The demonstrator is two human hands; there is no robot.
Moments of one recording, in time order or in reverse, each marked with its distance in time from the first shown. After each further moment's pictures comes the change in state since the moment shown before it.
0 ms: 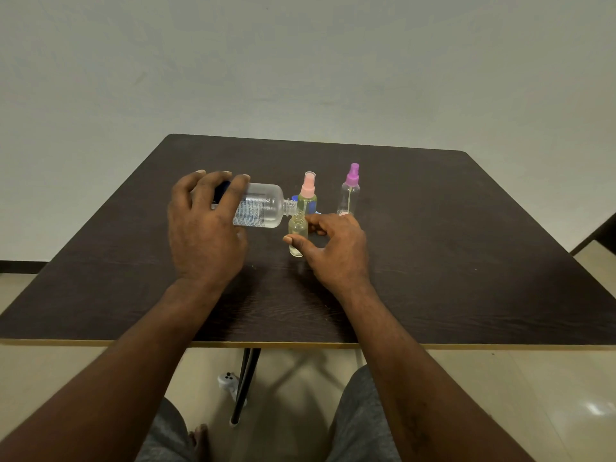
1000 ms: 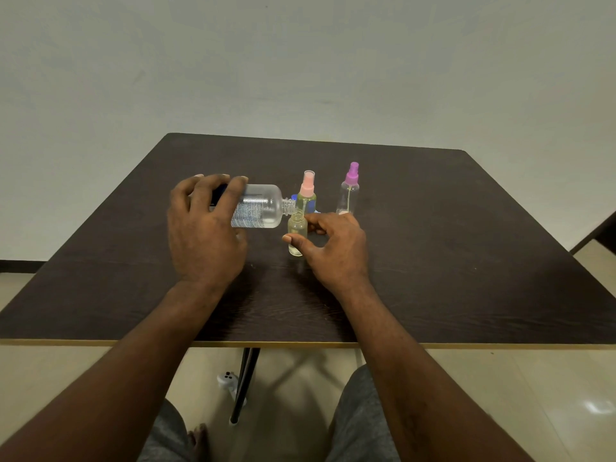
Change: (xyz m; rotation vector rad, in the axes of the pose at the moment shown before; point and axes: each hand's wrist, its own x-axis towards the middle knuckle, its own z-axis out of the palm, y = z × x) left_hand -0.004 0.000 0.003 -0.031 -0.017 -0.037; right_hand 0.000 0.003 0.002 -0.017 0.002 -0.001
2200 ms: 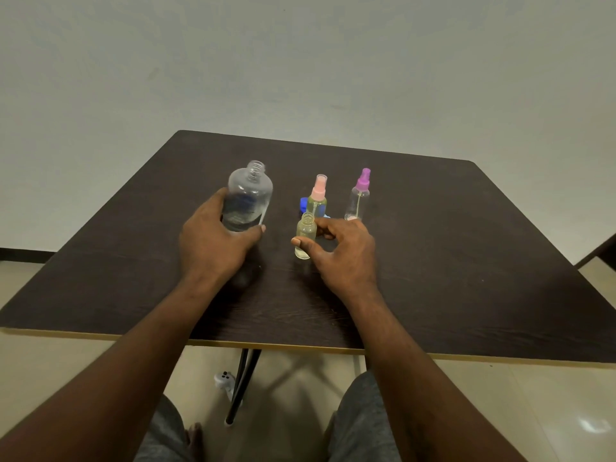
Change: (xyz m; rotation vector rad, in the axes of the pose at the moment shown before) left_hand -0.001 -0.007 -0.001 -0.475 -0.186 -0.411; right_hand -0.002 -0.002 -0.001 0.016 0.006 0.002
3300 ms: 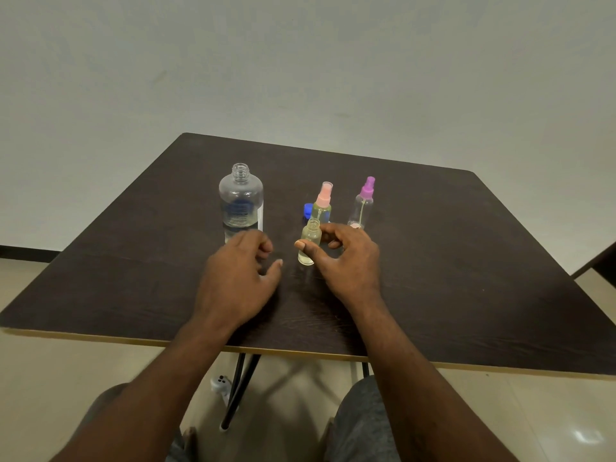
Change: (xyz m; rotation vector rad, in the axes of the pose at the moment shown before) left_hand -0.042 0.008 0.002 0.172 -0.168 0.156; right_hand 0.000 -0.005 0.000 0.039 -0.004 0.032
